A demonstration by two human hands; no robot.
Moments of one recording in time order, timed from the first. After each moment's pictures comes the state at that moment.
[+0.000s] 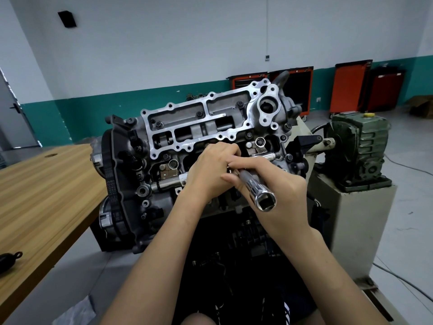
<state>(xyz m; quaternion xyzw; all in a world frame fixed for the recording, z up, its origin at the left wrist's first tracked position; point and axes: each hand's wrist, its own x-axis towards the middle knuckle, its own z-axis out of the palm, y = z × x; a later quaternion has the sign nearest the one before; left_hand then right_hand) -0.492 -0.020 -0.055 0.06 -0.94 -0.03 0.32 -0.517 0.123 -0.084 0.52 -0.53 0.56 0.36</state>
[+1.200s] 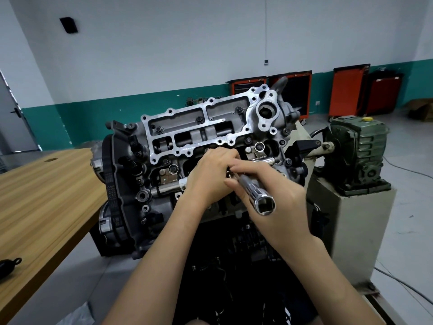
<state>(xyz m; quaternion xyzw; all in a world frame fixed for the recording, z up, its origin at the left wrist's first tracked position) -0.499 -0.028 -0.059 0.06 -0.94 -0.04 0.32 -0.515 0.127 -0.086 0.53 -0.53 0.56 0.36</state>
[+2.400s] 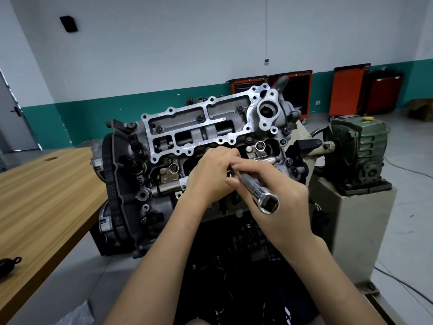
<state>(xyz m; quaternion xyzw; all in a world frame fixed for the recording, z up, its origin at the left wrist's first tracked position) -0.498 -0.028 -0.060 0.06 -0.94 -0.03 0.33 -0.514 0.126 -0.085 0.52 -0.53 0.56 0.37</state>
